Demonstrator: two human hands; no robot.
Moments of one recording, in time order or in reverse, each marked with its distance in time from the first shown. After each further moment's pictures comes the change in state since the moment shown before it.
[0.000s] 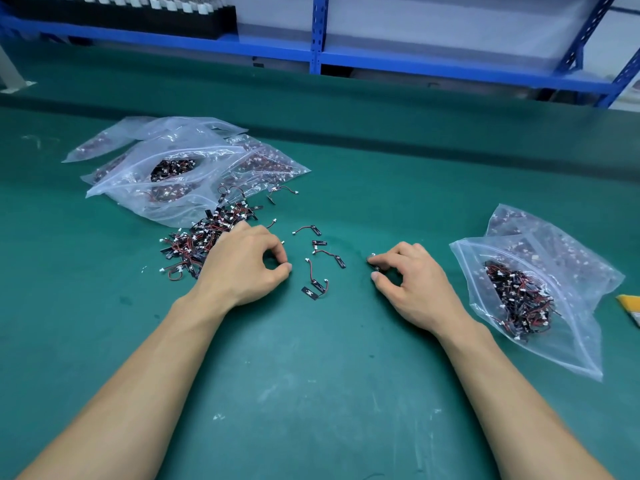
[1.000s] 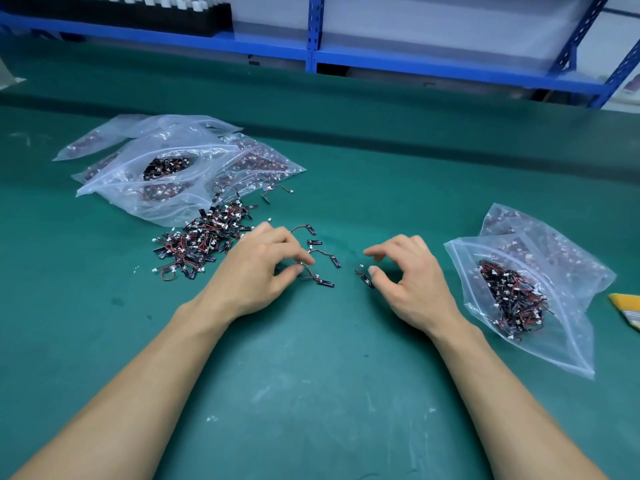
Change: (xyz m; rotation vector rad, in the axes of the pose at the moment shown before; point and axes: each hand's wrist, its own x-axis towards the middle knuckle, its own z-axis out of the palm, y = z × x) left_hand -0.003 0.016 0.006 -0.161 0.043 0.312; right_hand -0.003 -0.014 -0.006 0.111 0.157 -0.048
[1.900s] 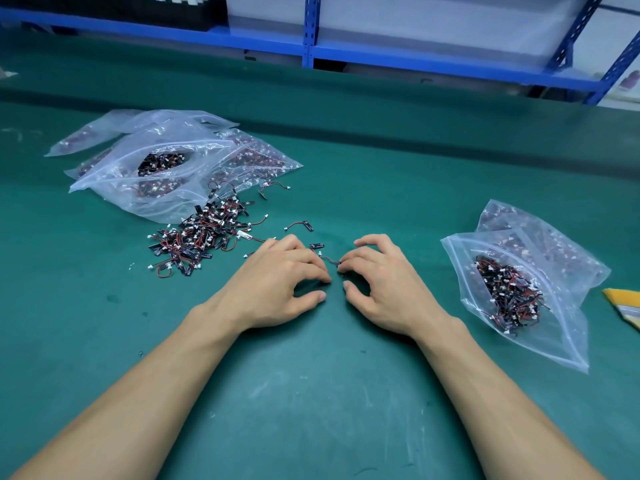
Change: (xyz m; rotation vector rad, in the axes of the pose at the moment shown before) left_hand -0.002 0.019 0.012 0.159 -0.236 0.117; right_hand 0.002 -0.009 0.011 -0.222 -0.267 -0.245
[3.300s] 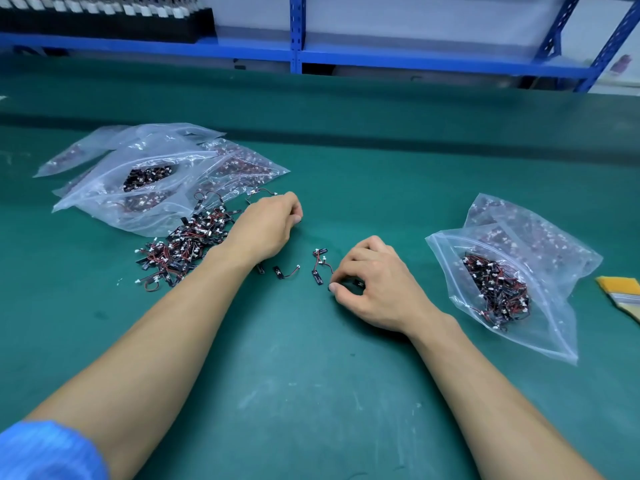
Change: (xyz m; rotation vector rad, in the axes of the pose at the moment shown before) left_hand 0.082 -0.048 -0.004 -0.046 0.046 -0.394; right_hand -0.001 0.000 -0.004 0.150 0.064 0.086
